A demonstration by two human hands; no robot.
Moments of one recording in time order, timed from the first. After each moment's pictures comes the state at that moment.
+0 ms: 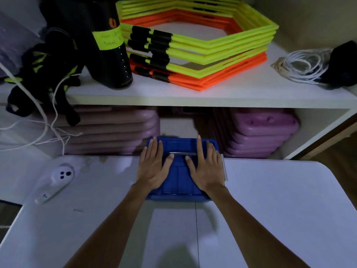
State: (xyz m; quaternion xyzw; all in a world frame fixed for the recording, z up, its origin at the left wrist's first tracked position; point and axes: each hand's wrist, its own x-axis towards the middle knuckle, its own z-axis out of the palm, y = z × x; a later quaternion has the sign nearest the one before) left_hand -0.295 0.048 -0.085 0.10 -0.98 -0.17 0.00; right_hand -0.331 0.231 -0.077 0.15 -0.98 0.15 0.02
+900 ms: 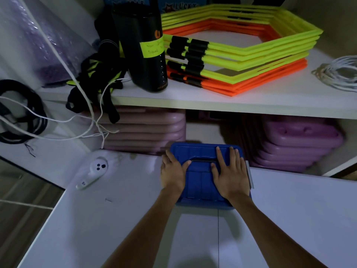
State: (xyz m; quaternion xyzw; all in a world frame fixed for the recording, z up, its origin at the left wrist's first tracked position) left_hand -0.276 0.060 -0.076 0.32 -0.90 -0.29 0.02; right_hand -0.330 0.228 -0.086 0.17 -0.98 0.08 0.01
